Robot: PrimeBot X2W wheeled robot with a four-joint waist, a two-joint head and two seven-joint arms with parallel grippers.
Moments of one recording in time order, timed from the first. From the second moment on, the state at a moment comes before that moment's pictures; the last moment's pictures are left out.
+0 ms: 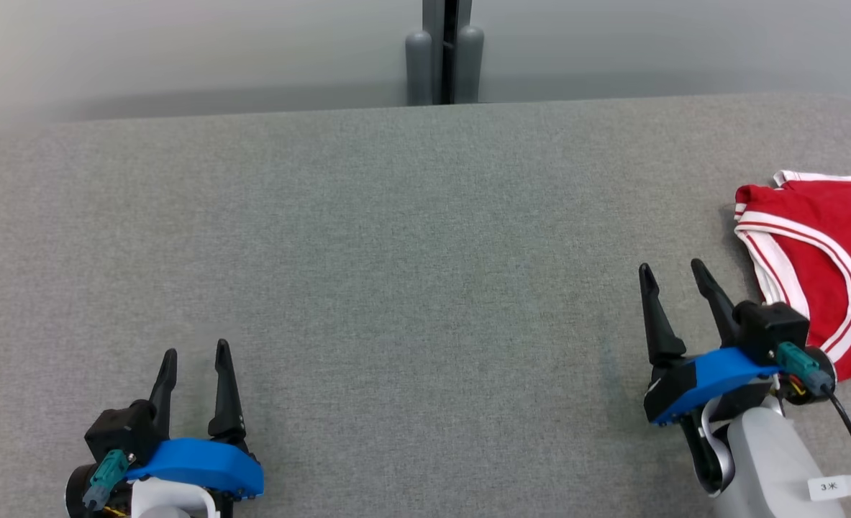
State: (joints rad) left arm -0.15 0.05 0.01 0.47 -0.26 -0.10 -0.26; right arm -0.39 -0.05 -0.03 0.57 0.07 0.13 -0.26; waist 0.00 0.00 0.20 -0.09
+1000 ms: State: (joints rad) left arm 0.01 0.05 -0.01 0.46 -0.29 -0.10 -0.26; right arm -0.21 -0.05 0.03 0.61 0.15 0.13 -0.26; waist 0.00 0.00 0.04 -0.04
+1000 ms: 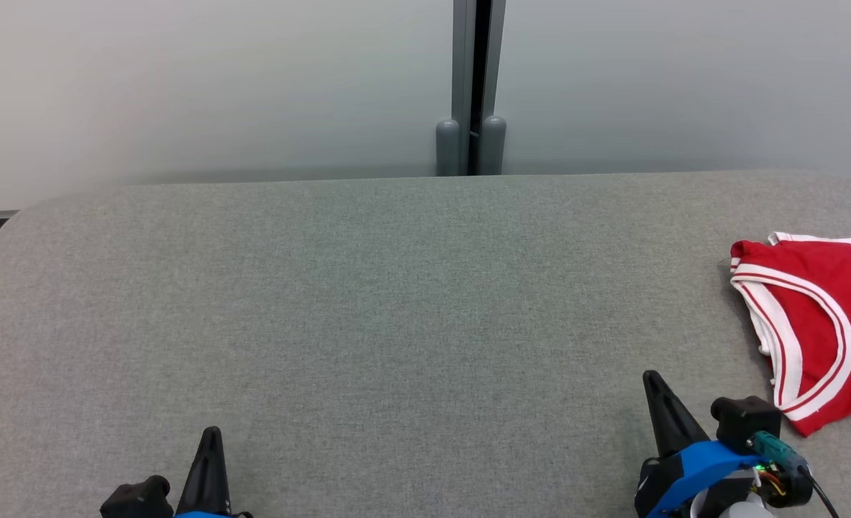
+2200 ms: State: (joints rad) left arm -0.02 0.04 0.03 0.38 -0.83 -0.11 -0.11; right arm -0.17 -0.05 -0.03 0.47 0.75 0.13 -0.11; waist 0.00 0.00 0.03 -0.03
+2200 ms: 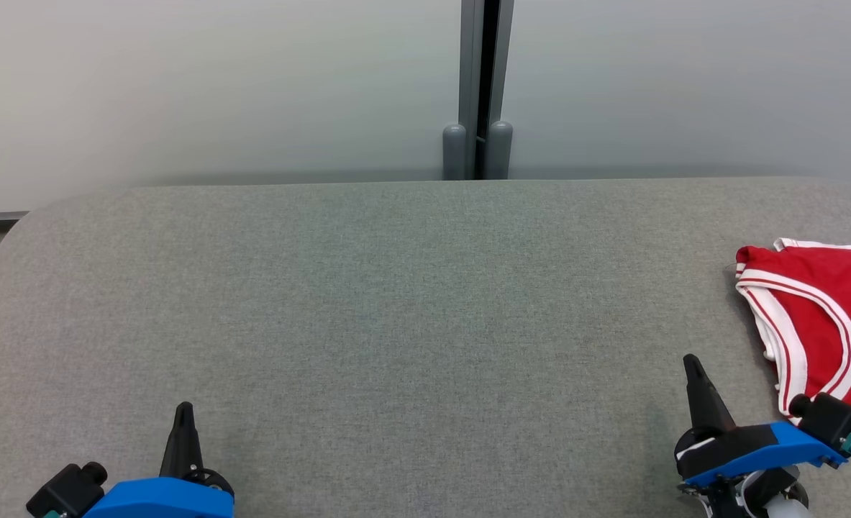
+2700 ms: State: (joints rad) left arm -0.04 0.05 0.05 0.35 -1.01 -0.11 -0.06; right arm -0.15 -0.05 -0.05 0.42 0.94 0.13 -0.05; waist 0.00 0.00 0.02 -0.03
